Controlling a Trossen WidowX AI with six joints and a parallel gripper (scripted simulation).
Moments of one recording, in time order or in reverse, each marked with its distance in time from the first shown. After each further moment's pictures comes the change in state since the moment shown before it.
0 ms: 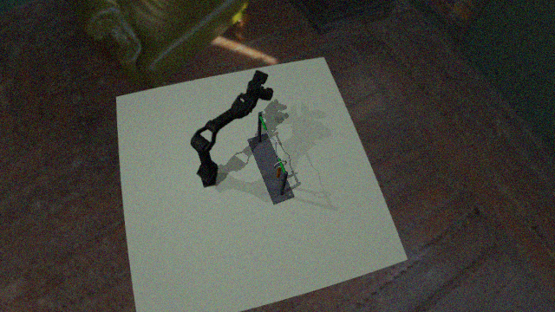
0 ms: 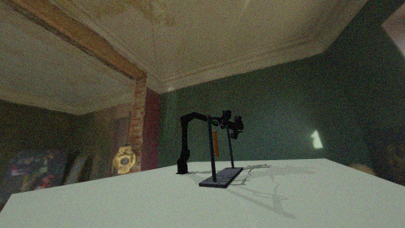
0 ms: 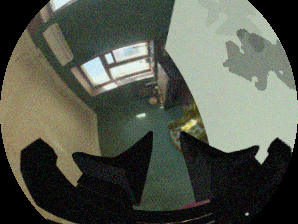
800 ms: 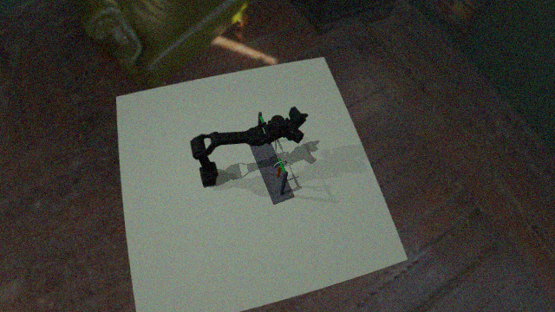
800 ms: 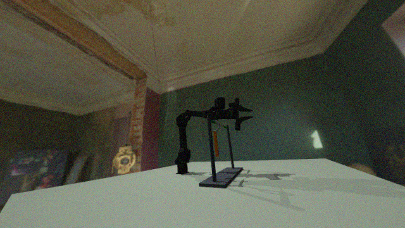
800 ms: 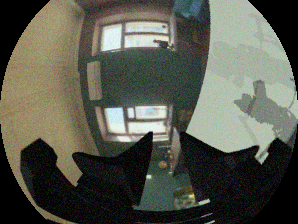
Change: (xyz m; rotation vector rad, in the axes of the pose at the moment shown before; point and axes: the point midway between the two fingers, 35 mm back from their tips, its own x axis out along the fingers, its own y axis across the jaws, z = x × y) arm -0.194 0.054 0.232 -0.126 -0.735 0.205
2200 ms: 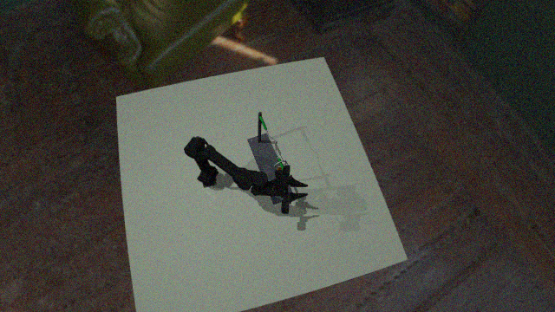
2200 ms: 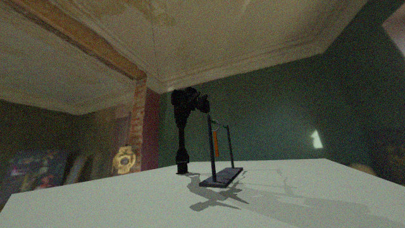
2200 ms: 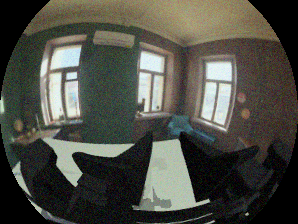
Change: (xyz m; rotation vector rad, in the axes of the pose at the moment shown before) arm -0.209 0.003 0.261 -1.561 -0.627 -0.409
